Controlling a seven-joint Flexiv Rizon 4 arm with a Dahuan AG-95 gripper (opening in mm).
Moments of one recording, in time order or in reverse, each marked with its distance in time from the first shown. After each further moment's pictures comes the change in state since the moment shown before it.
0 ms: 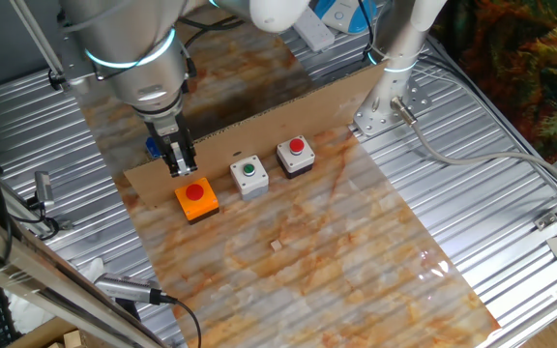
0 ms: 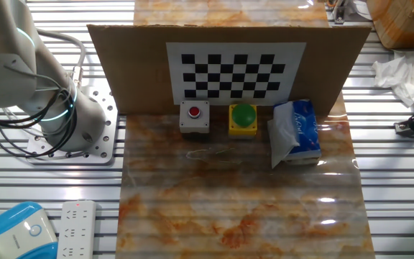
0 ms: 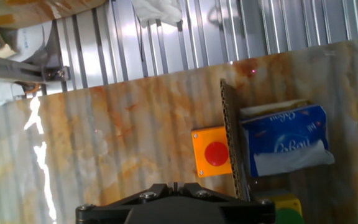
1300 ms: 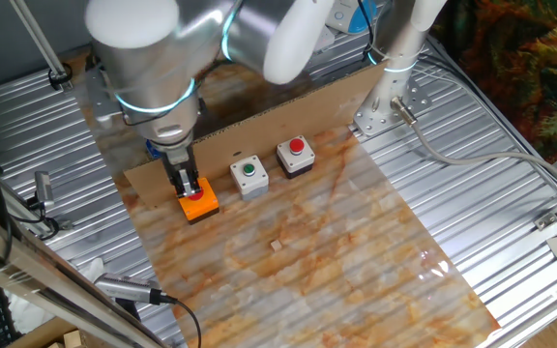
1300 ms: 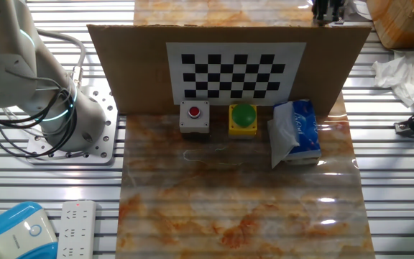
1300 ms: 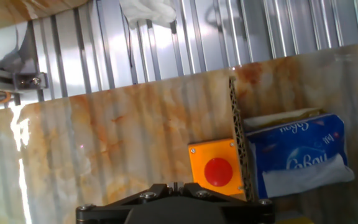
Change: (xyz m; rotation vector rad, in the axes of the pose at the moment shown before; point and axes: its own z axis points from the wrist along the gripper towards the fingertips) arm -0.002 -0.006 0.068 0.024 -0.053 0.009
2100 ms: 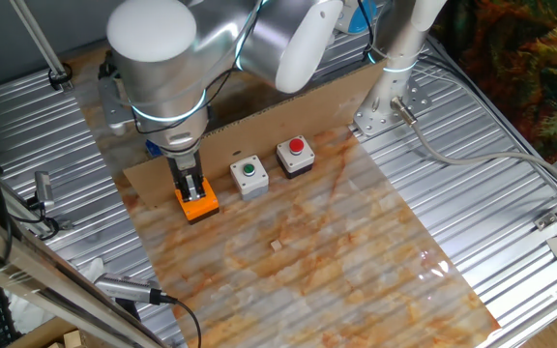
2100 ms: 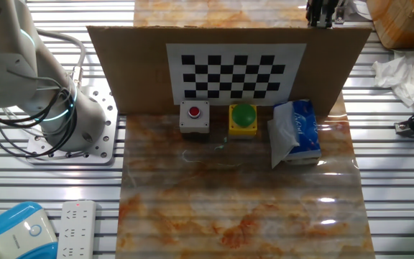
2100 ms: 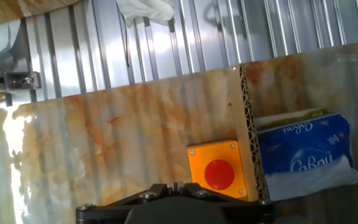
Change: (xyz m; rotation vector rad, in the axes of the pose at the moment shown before) arm 0.001 0.001 0.016 0.009 -0.014 0.003
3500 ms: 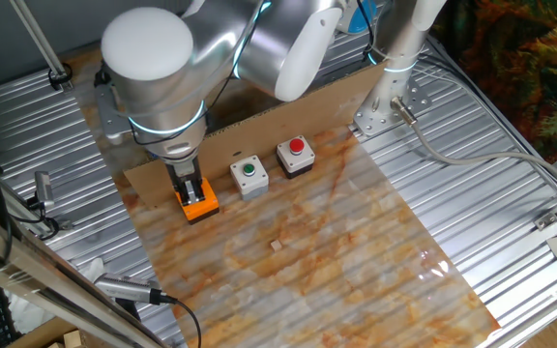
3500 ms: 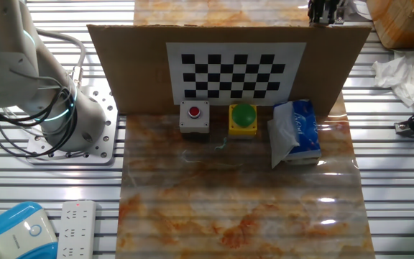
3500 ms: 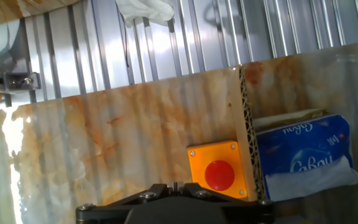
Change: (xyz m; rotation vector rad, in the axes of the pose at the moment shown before) arm -0.001 0.002 -0.002 0.043 0.010 -0.004
